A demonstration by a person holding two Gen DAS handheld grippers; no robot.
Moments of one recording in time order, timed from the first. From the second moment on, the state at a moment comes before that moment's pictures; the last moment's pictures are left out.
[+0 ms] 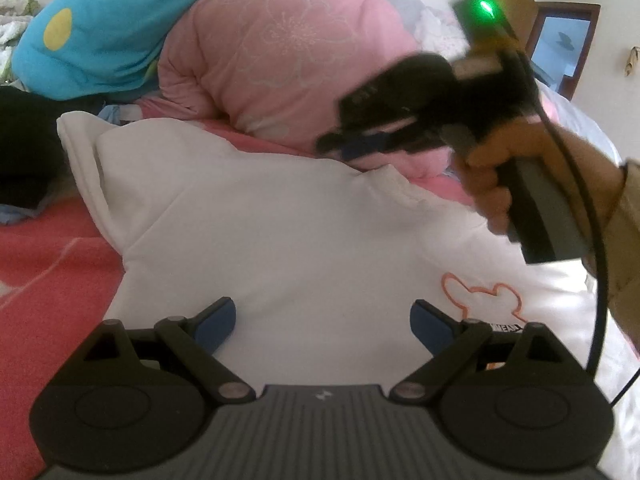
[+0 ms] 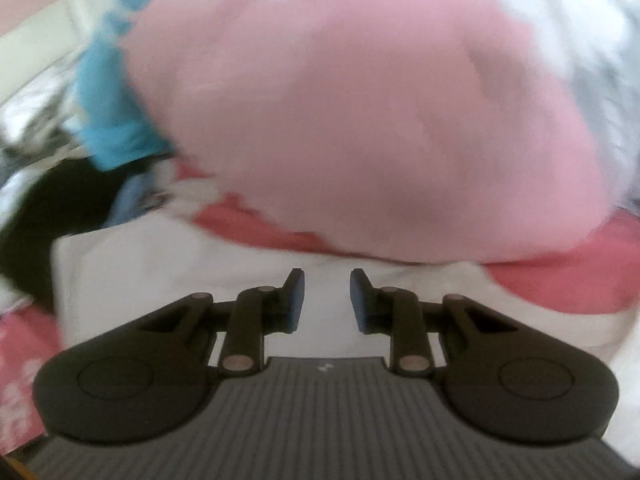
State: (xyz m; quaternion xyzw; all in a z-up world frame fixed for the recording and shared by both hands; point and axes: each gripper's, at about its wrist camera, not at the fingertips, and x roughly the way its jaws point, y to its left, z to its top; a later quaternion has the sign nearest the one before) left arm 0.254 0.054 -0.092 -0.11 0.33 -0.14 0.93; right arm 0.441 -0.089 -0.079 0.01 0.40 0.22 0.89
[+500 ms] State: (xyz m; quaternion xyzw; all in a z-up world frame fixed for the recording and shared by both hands) left arm 0.254 0.059 -0.091 -0.12 0.33 -0.14 0.93; right arm 0.502 -0.011 -0.110 -0.02 0.41 0.25 0.88
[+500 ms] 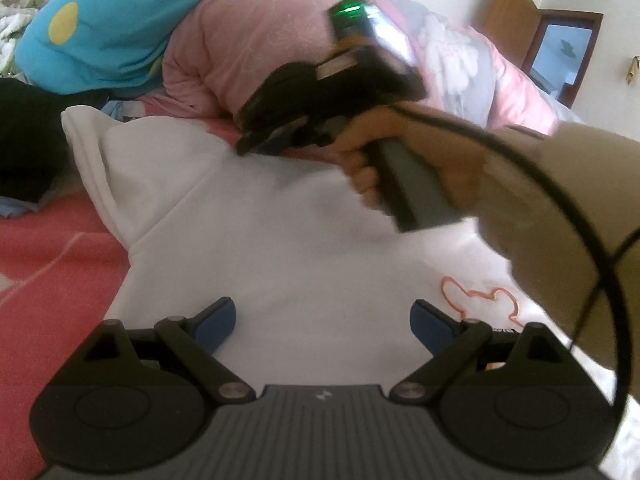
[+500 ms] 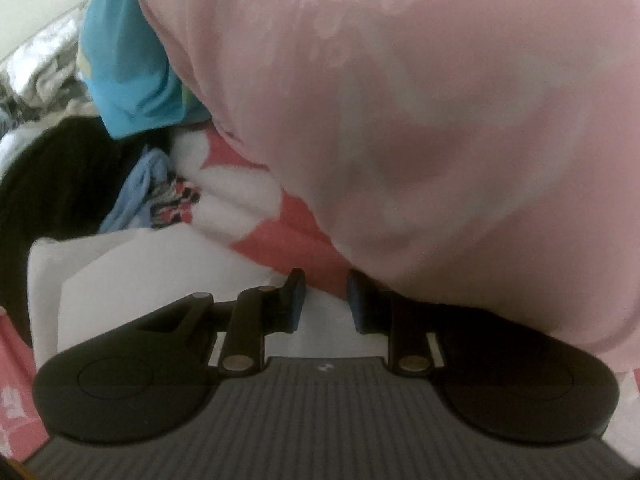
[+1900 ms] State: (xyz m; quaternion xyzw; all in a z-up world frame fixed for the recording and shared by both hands) left arm 0.249 0.056 -0.091 -0.12 0.31 -0.12 0.93; right arm 0.463 -0.171 -0.105 0.01 0.45 0.18 0.88
